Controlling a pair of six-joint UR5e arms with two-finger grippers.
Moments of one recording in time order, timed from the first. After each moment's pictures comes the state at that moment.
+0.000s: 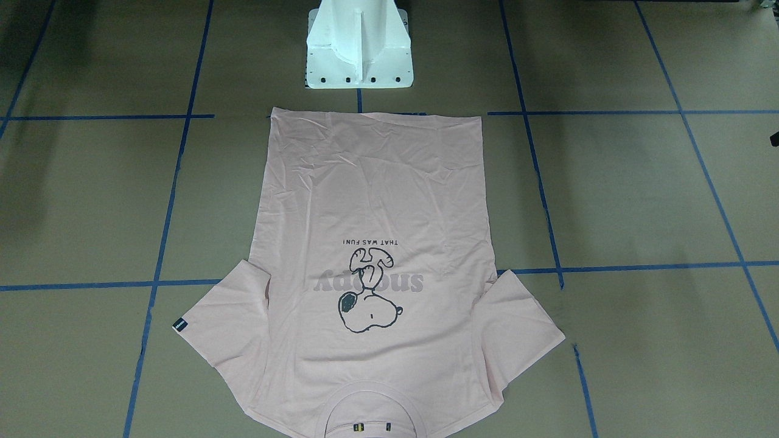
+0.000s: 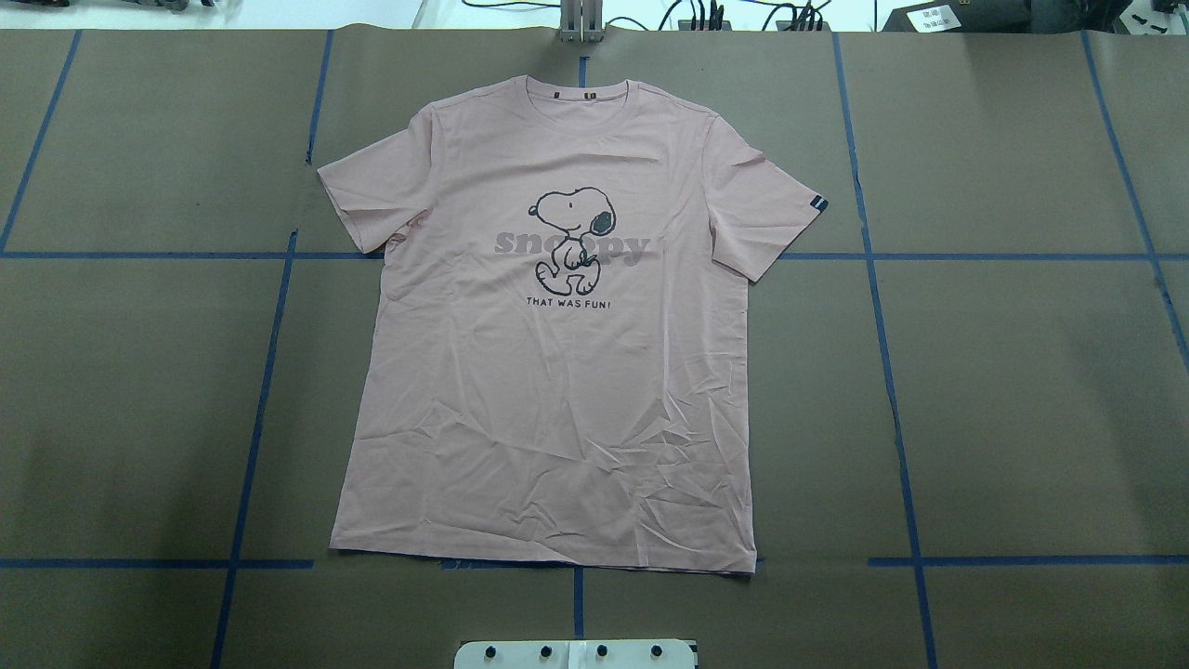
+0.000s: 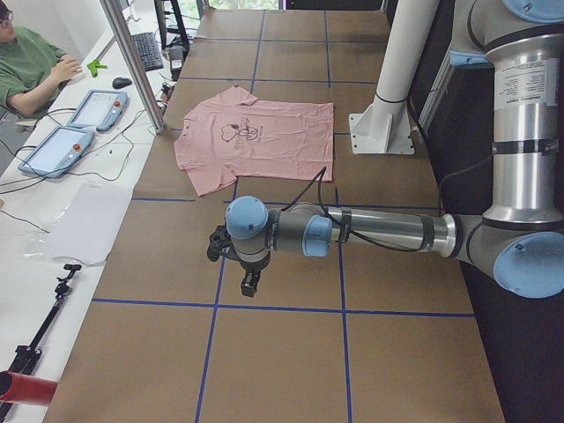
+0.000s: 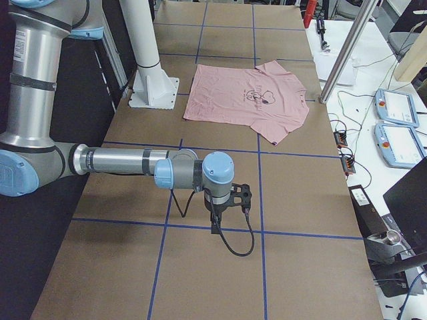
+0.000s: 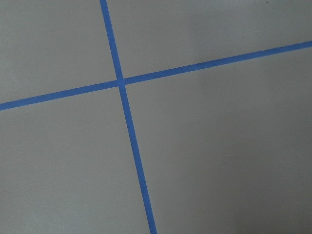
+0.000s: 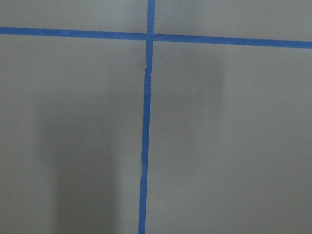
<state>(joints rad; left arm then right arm) -1.52 -1.48 -1.73 -1.61 -2.44 0.11 1.55 -1.78 1.79 -1.56 2.30 0.00</state>
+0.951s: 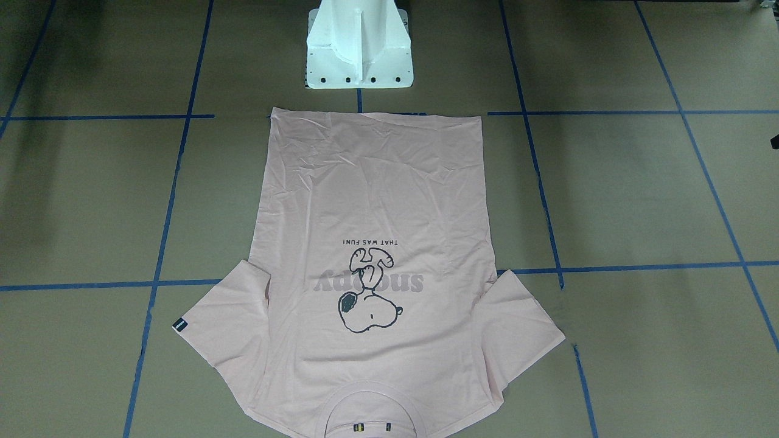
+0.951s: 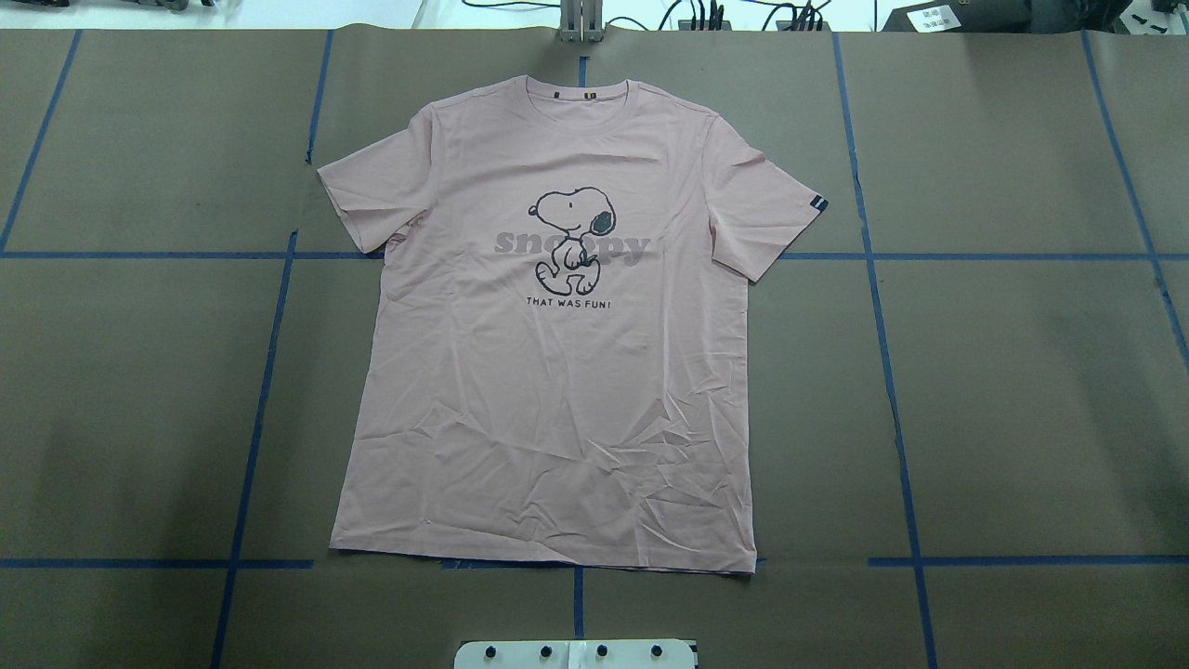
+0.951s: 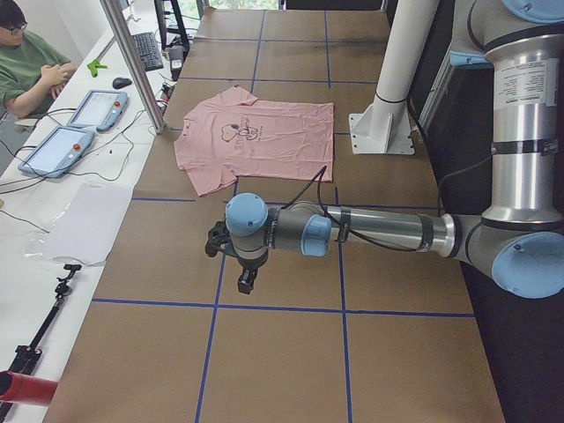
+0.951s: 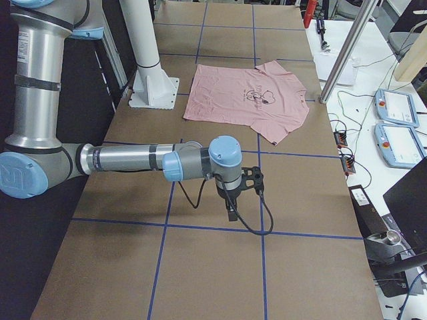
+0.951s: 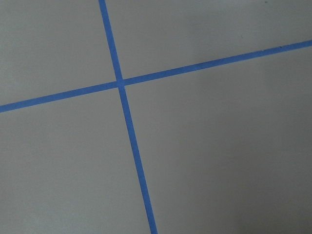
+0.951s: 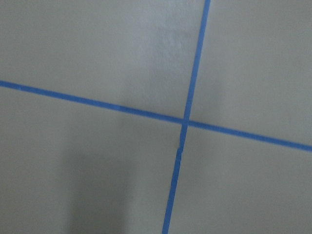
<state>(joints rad) -1.51 -1.50 -1.73 -1.67 -2.44 0.11 1.54 -1.69 1.80 -1.38 2.30 0.01</state>
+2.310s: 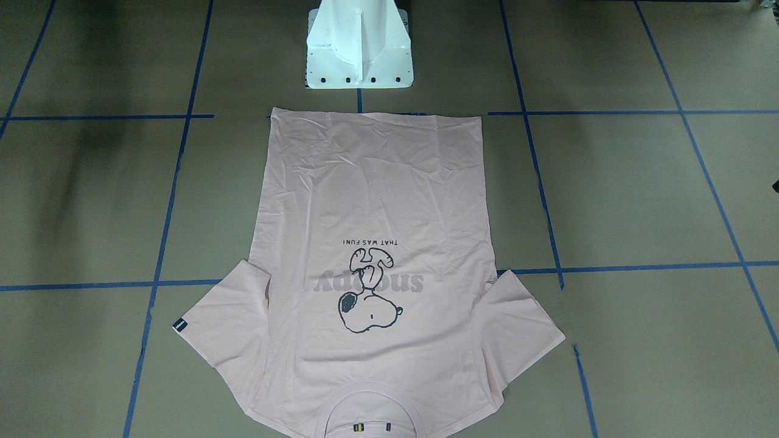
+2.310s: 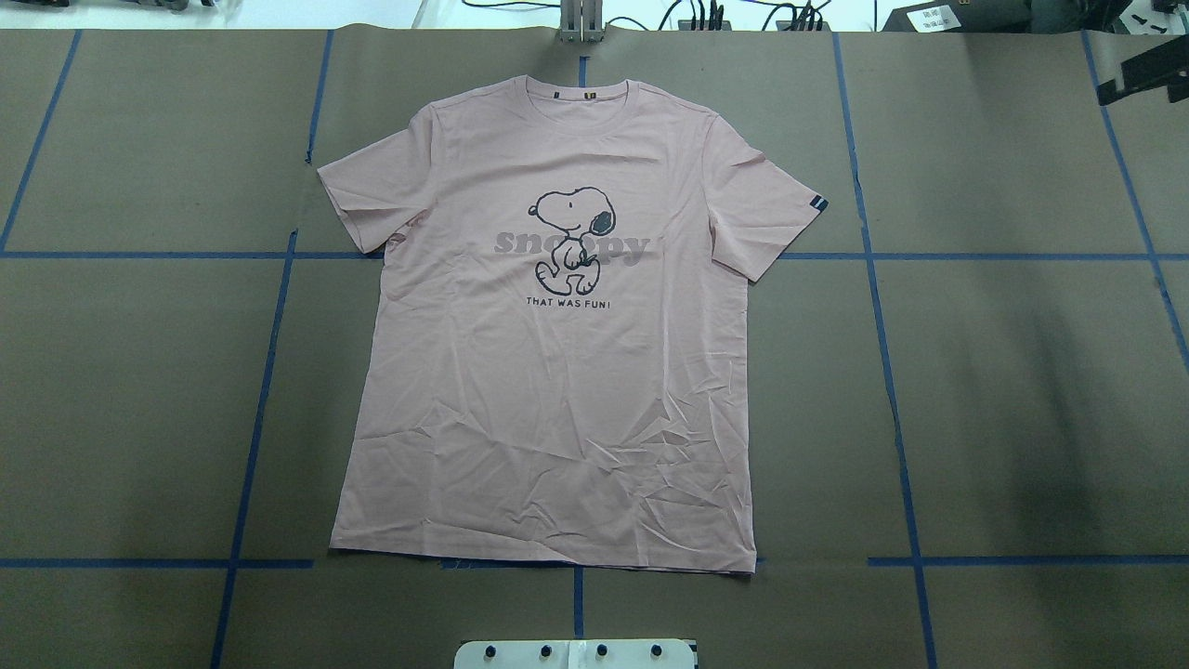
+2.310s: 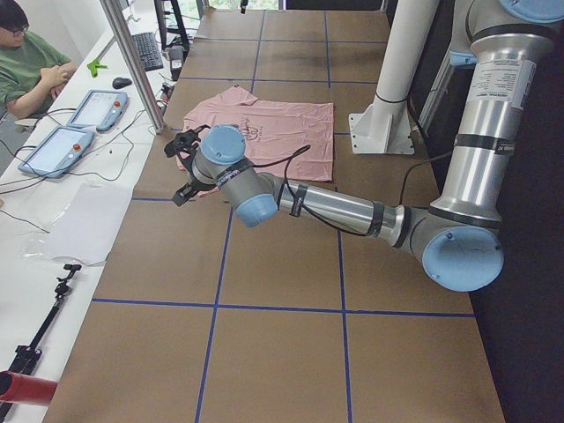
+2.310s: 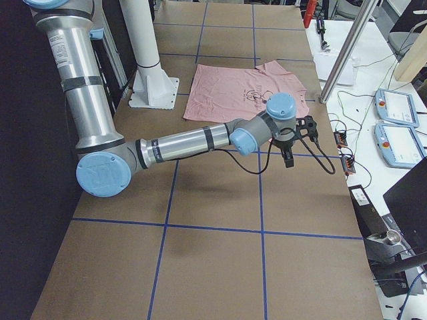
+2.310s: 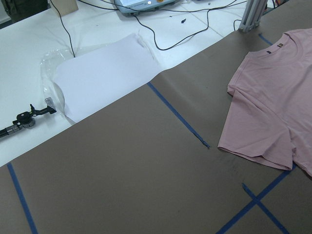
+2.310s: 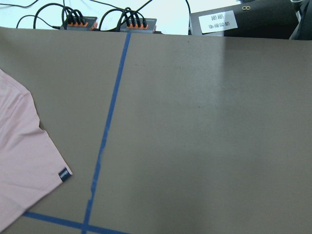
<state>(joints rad) -1.46 -1.72 -1.63 -2.33 -2.44 -0.15 1.34 -1.30 1.59 -1.16 2.32 0.55</state>
